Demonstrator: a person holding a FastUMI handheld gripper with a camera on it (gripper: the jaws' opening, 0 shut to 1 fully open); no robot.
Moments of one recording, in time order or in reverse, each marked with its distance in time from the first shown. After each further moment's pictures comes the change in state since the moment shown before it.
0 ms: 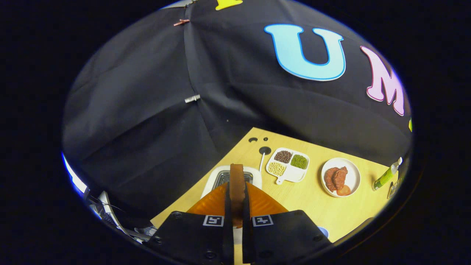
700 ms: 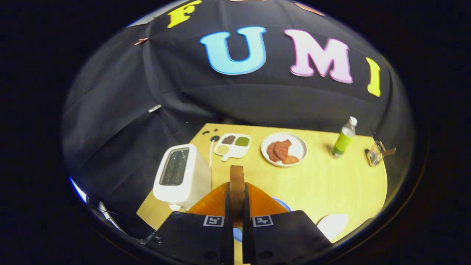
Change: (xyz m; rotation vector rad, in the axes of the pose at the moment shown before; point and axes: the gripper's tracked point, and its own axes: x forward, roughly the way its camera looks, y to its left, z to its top) arm -0.126 -0.138 -0.103 0.210 0.024 -0.275
